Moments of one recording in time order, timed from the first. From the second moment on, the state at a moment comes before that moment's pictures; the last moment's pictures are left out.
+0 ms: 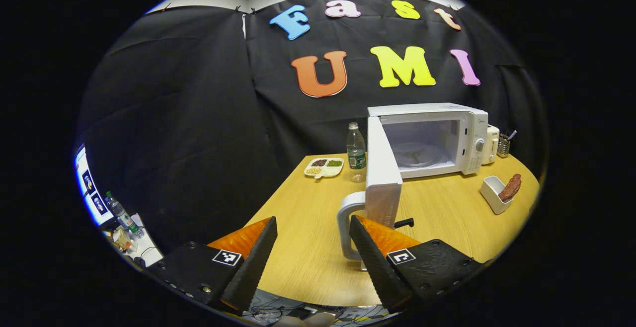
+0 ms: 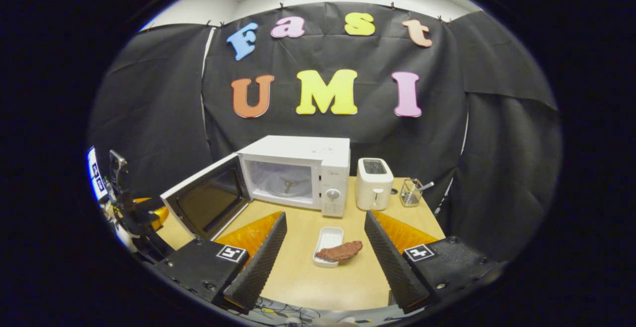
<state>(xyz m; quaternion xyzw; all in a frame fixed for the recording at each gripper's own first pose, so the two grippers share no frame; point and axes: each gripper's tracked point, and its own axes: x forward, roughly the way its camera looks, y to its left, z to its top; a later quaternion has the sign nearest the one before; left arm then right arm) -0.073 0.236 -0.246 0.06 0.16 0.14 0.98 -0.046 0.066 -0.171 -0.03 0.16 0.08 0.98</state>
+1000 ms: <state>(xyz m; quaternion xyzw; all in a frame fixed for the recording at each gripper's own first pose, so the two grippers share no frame) -0.070 0.024 -0.077 -0.01 0.07 0.04 1.00 0.057 0.005 -0.385 0.15 0.36 0.17 0.91</state>
